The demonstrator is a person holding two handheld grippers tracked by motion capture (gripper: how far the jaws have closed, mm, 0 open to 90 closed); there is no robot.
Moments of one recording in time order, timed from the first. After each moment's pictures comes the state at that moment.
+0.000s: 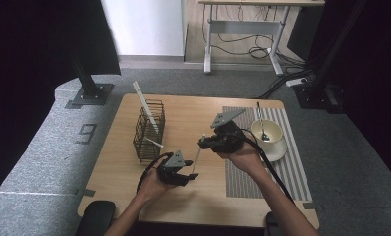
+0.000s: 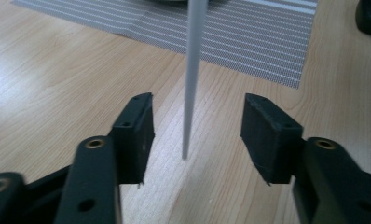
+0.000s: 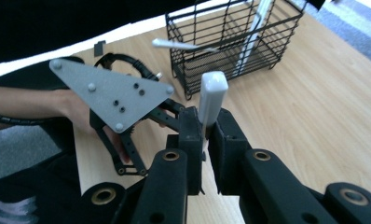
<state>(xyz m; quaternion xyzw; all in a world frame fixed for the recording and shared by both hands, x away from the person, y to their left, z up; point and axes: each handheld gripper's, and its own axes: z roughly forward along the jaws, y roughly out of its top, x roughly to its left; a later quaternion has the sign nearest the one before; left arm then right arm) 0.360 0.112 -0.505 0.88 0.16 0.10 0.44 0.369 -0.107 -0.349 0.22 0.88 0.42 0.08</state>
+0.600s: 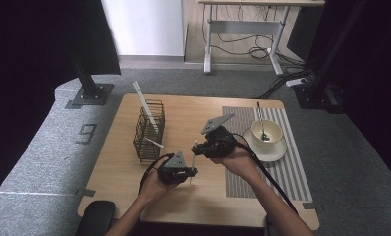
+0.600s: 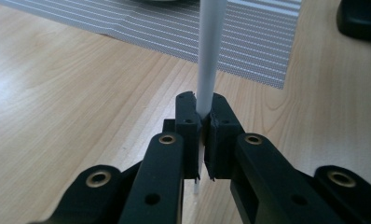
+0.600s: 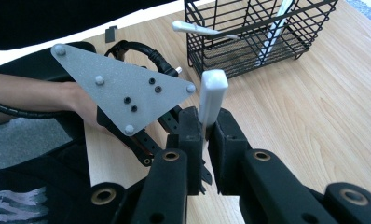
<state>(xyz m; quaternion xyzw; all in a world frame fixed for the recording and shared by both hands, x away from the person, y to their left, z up) 0.359 0.111 -0.506 0.88 0.16 0.08 0.44 0.369 -0.089 -0.364 0.20 0.89 0.41 0.05</state>
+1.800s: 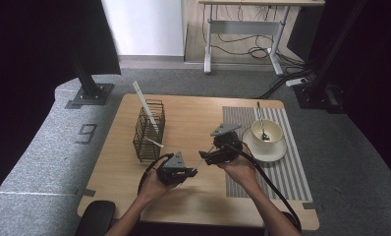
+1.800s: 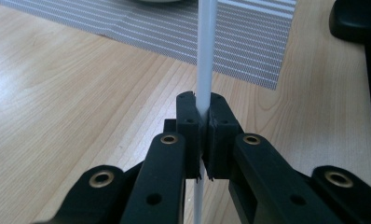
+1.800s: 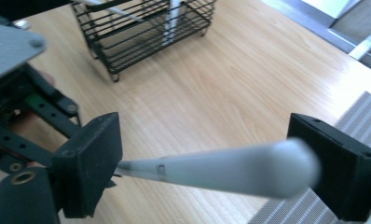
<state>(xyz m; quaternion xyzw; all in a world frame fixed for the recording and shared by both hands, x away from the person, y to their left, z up) 0.356 0.112 -0.502 0.88 0.15 0.08 0.43 0.375 -0.111 -0.407 0.32 0.84 0.38 0.19</state>
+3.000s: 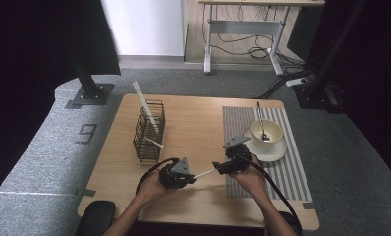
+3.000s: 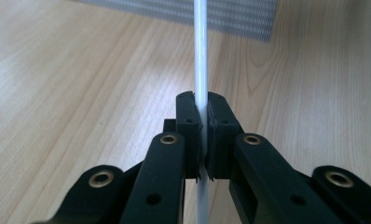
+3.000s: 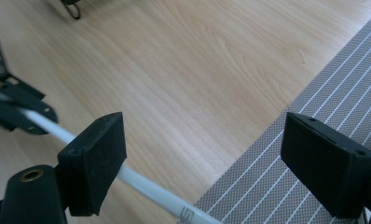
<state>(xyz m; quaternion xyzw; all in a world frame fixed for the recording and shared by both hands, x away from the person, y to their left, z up) 0.353 0.102 -0.511 0.93 0.10 0.07 0.35 0.374 -0.149 -0.465 0.36 0.85 0.34 0.16</state>
